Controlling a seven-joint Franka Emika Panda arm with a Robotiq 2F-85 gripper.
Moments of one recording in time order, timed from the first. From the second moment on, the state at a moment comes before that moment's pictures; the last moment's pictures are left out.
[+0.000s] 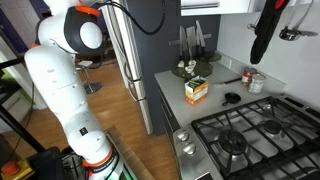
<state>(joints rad) 0.04 0.06 0.36 -1.14 -0.96 1.56 0.76</state>
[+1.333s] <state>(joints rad) 0.03 -0.02 0.34 -1.06 -0.85 1.15 0.70</state>
